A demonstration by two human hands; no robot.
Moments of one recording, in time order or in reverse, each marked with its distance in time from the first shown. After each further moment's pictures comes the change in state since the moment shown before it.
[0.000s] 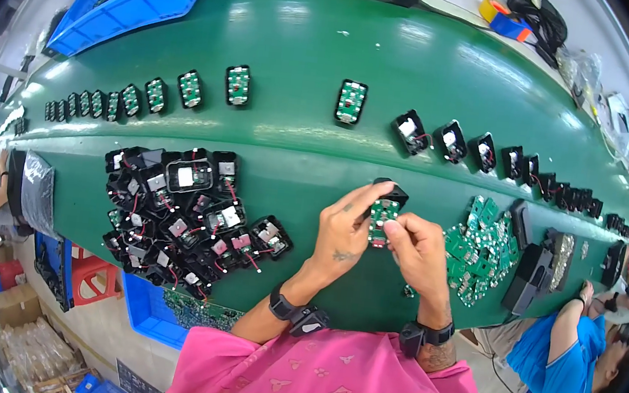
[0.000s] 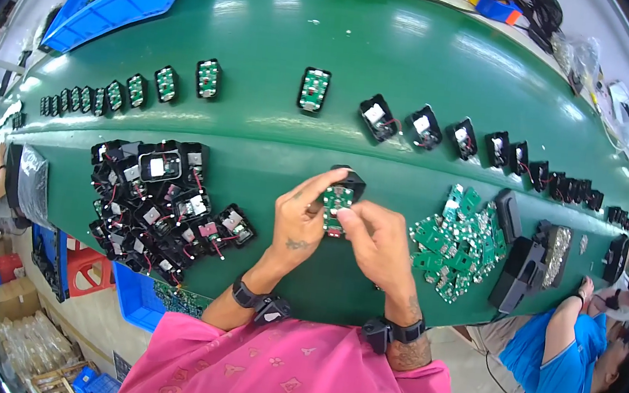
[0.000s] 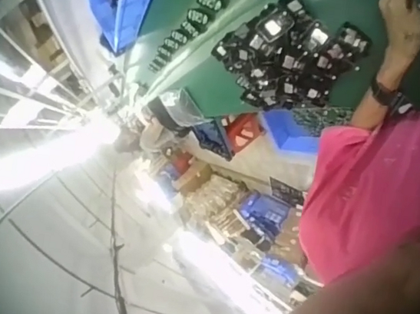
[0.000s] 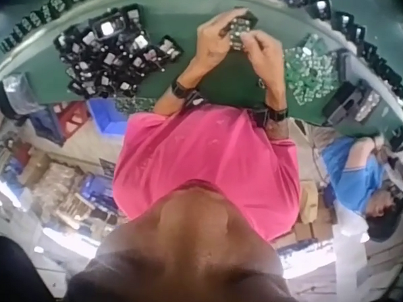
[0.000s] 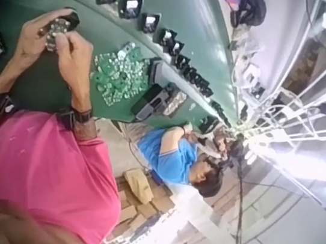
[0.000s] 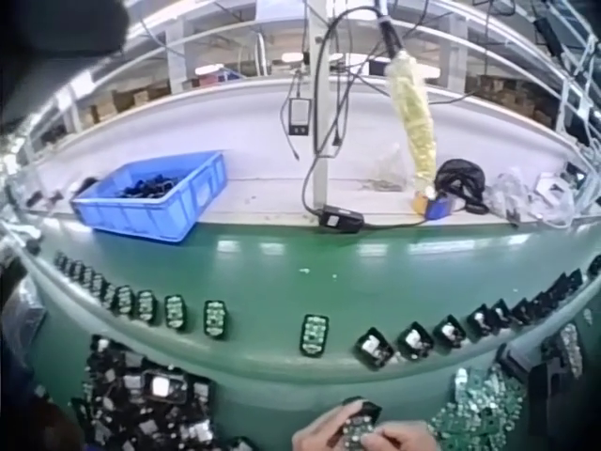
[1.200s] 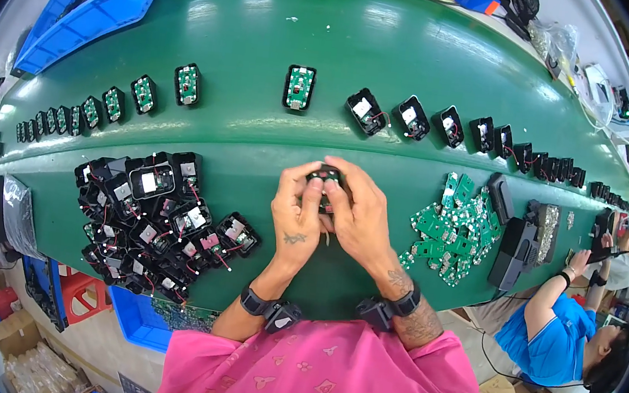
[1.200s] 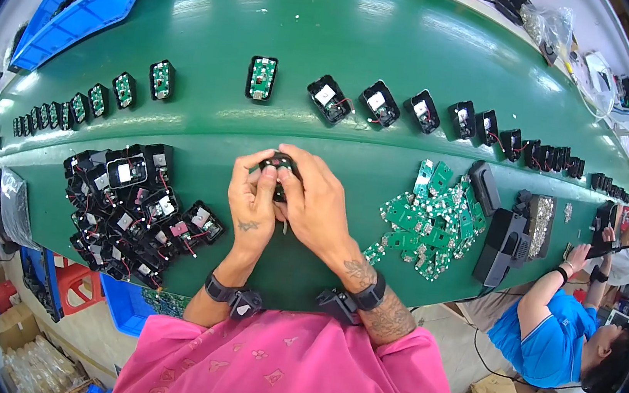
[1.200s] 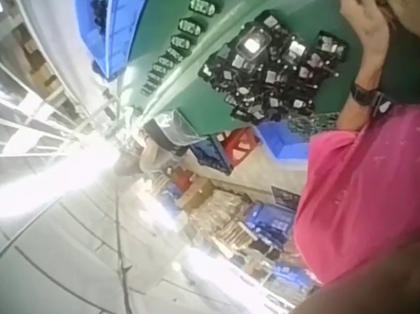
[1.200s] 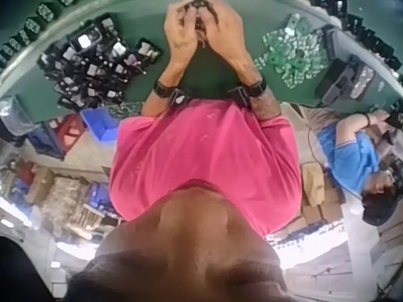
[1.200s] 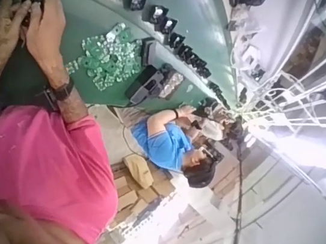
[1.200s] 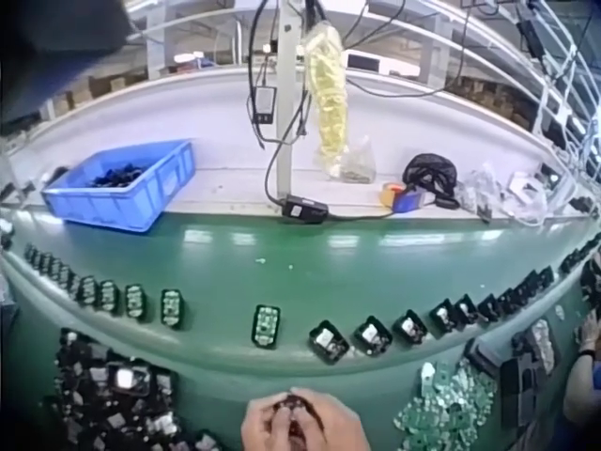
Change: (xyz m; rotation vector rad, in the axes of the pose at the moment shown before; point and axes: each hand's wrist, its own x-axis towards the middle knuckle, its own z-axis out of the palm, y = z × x) left_hand -0.001 -0.020 -0.004 -0.196 0.171 -0.107; right_hand 0.031 0.008 0.041 -0.135 0.133 -0.276
